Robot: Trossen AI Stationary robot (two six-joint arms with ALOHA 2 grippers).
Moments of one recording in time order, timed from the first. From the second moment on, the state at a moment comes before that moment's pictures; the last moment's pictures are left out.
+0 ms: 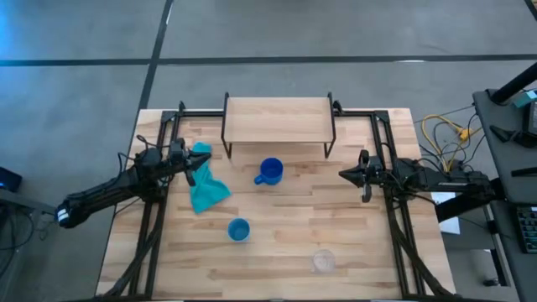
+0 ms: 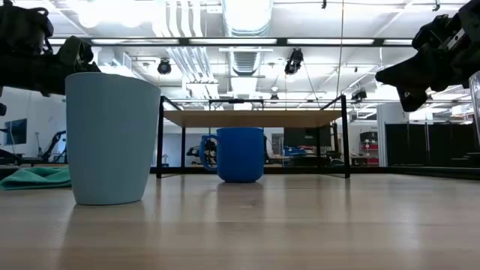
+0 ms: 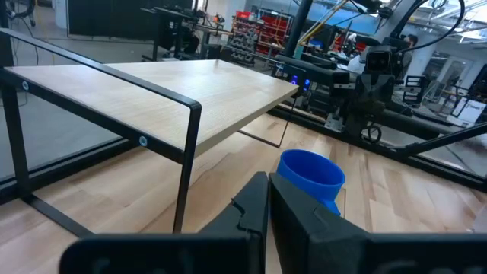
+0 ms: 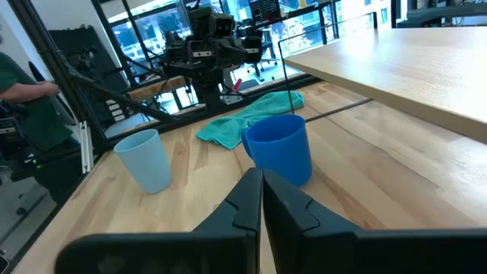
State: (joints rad) left arm 0.45 0.12 0.03 -0.01 0.07 -0.23; right arm -0.02 0.04 0.04 -0.07 0.08 0.28
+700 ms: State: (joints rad) left arm 0.45 0.12 0.03 -0.01 0.07 -0.23; right arm -0.02 0.04 0.04 -0.07 0.08 0.28
